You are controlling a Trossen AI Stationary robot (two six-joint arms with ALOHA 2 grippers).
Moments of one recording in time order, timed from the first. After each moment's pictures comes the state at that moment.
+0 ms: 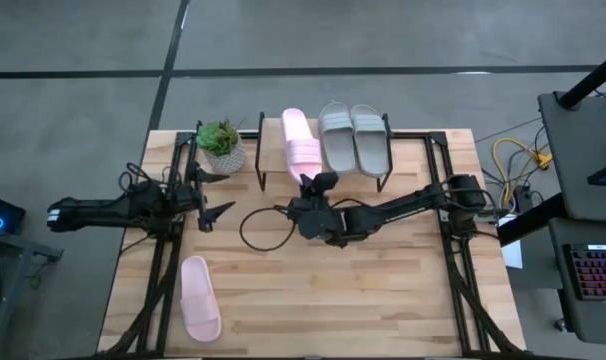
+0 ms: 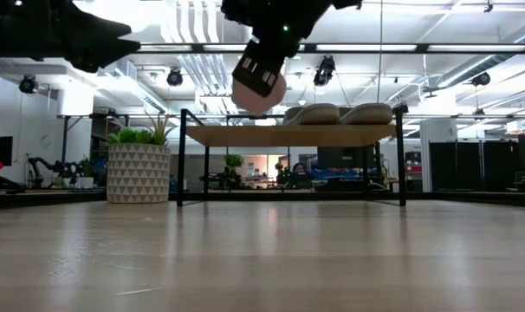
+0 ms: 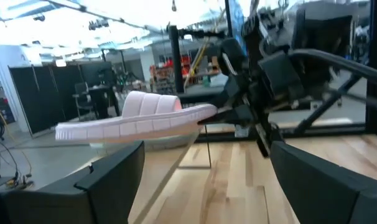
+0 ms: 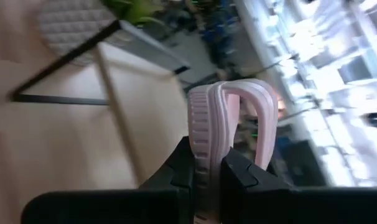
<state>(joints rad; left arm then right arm) 0.01 0.24 0.19 0.15 -0.22 0.19 0.16 1.93 1.41 0.03 1.23 -0.57</state>
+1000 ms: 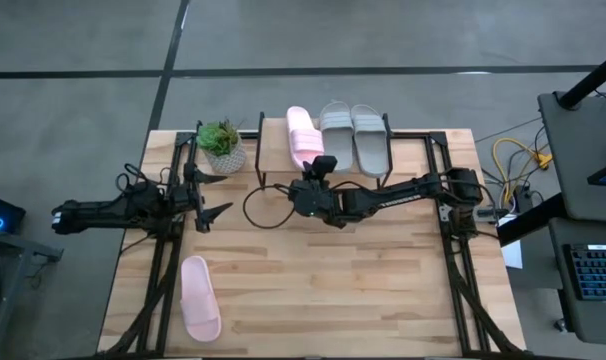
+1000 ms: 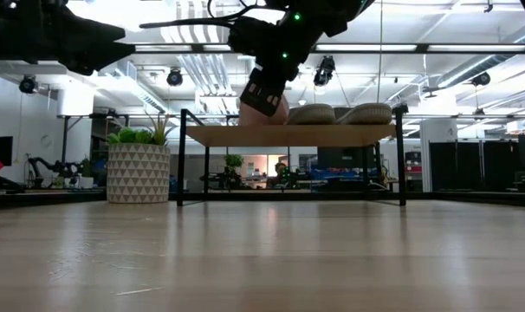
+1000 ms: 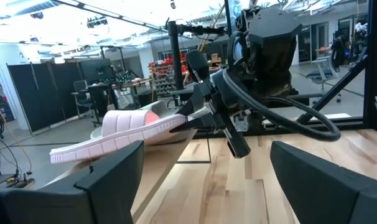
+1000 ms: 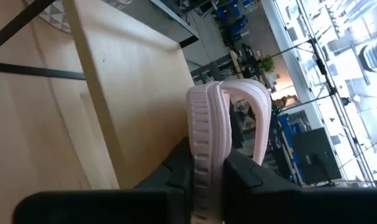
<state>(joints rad) 0.01 0.16 0.19 0.06 -0.22 0.19 0.05 1.93 1.41 -0.07 1.12 -0.51</state>
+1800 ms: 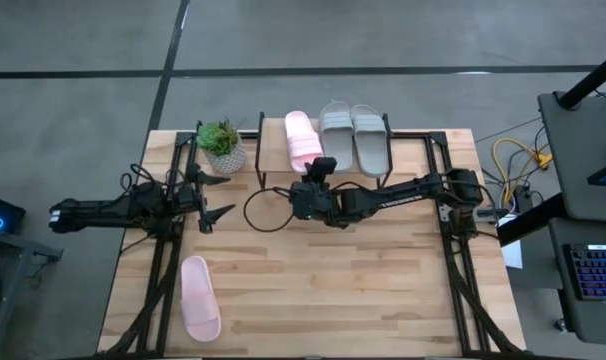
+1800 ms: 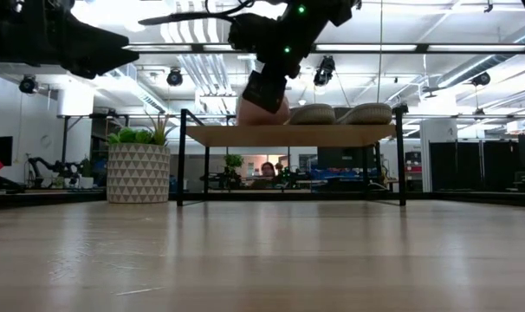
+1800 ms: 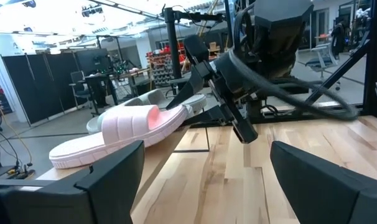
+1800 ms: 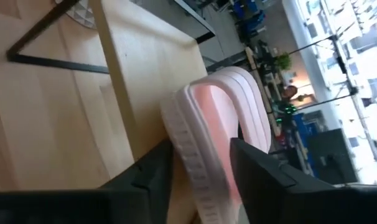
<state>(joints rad) 0.01 0.21 0.18 0.06 -0.22 0.19 0.07 1.93 1.47 -0.26 1.08 -0.39</state>
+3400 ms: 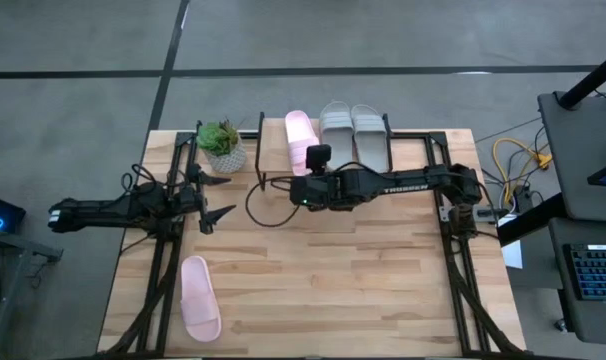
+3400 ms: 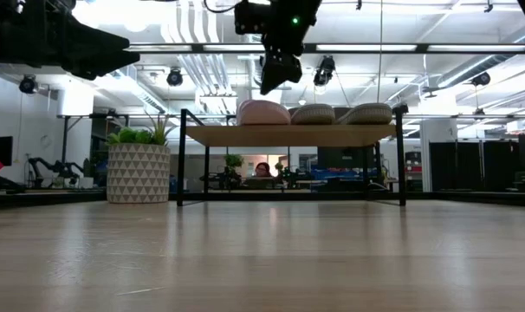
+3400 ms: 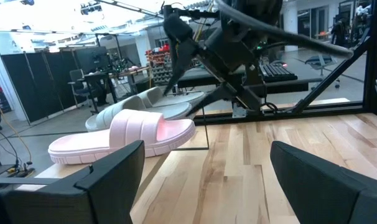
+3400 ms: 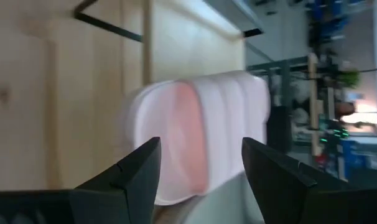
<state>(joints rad) 0.01 0.22 0.18 0.06 -0.22 0.19 0.02 1.94 1.75 -0.79 0.82 -0.40</state>
